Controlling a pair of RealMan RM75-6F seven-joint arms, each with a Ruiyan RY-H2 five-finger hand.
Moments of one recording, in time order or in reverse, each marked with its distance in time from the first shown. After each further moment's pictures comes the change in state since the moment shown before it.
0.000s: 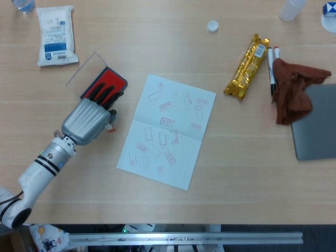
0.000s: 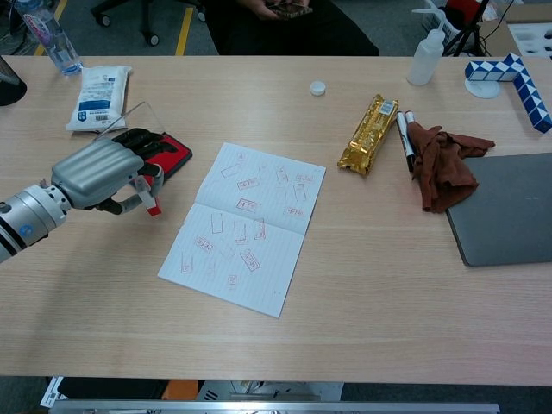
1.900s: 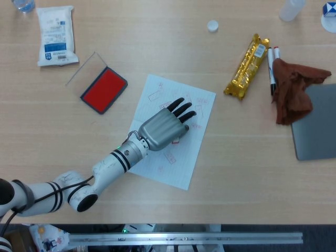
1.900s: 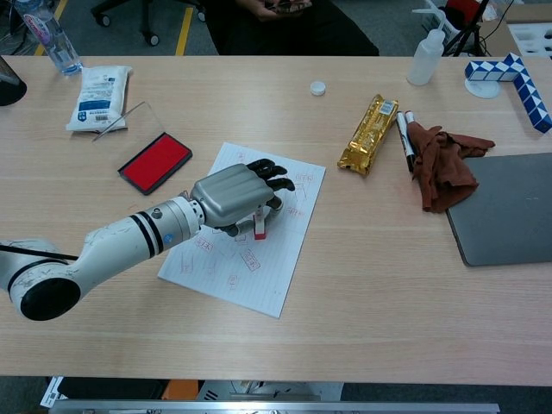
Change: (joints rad) left arm -0.242 -0.284 -0.110 0.015 -0.104 -0.283 0.183; right arm -0.004 0.004 0.005 0.032 0.039 -0.016 0.008
